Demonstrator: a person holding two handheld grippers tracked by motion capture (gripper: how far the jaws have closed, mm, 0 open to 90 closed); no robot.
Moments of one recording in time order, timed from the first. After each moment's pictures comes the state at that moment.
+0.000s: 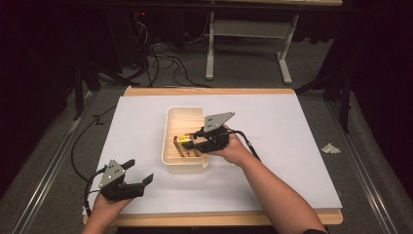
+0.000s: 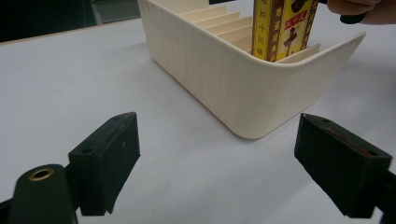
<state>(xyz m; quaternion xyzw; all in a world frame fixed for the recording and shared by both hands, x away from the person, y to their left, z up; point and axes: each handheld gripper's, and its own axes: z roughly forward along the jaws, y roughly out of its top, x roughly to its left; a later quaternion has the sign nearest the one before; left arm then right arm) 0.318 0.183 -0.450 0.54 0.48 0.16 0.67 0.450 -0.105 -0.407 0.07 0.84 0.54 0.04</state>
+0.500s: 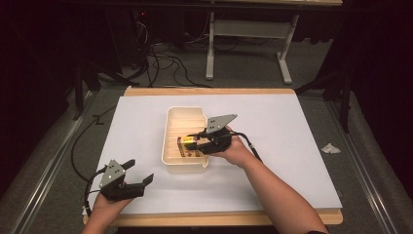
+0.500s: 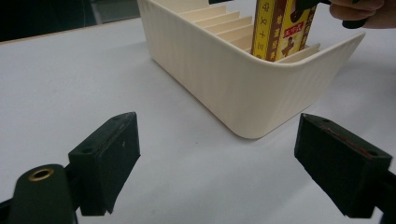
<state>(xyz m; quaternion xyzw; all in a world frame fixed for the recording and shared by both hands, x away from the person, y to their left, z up) 0.318 0.182 -0.450 0.54 0.48 0.16 0.67 0.448 -0.112 -0.414 0.09 0.84 0.53 0.05</state>
